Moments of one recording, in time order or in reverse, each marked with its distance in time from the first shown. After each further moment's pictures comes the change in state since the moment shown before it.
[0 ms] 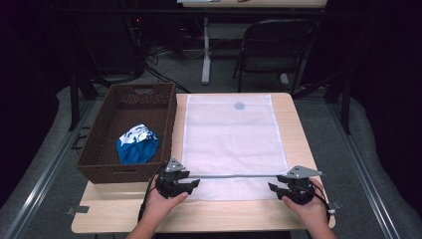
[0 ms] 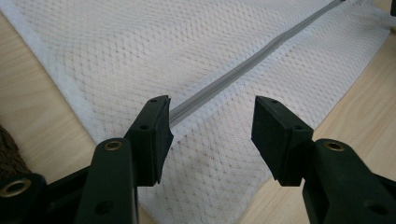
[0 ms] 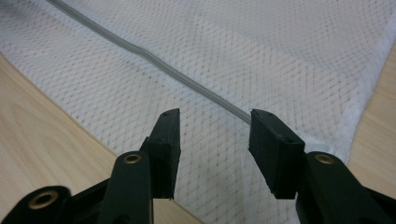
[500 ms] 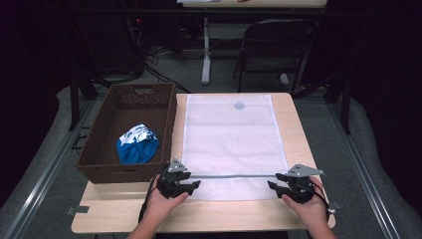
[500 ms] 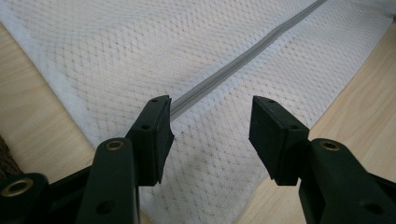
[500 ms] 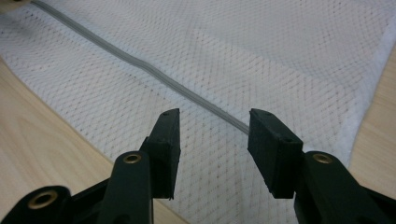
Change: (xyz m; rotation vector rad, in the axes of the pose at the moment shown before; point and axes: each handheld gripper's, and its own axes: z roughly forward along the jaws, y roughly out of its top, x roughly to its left) left arm -0.003 0.000 0.003 0.025 0.005 0.024; right arm -0.001 0.004 -0.001 -0.032 0.009 0.016
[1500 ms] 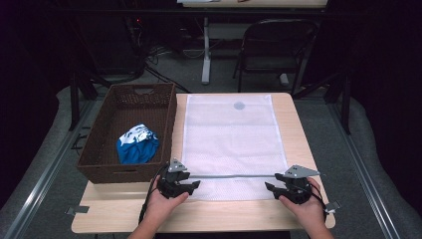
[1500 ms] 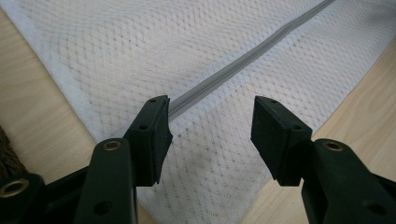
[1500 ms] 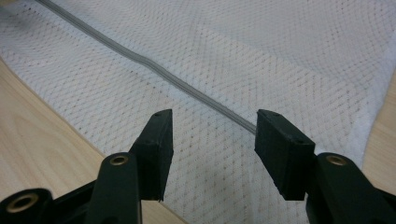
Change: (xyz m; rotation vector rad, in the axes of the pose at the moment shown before) left arm 0.002 -0.002 0.004 0.011 0.012 -0.019; right arm 0.003 -0.003 0.007 0.003 -0.002 -0.009
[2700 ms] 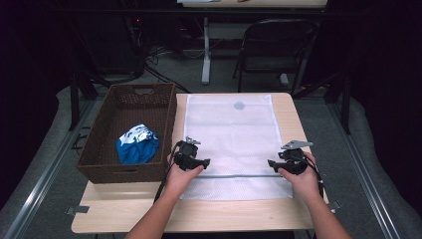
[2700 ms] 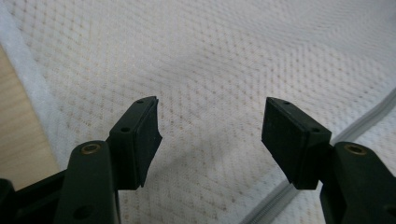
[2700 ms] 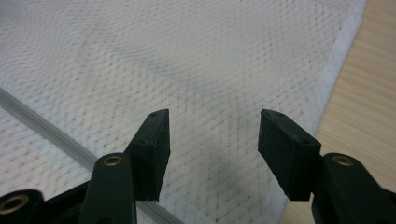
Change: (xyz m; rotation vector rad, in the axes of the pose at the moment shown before) left arm 0.031 0.061 0.068 0.062 0.089 -0.118; right arm -0.065 0.036 0.050 0.090 -0.088 0.049
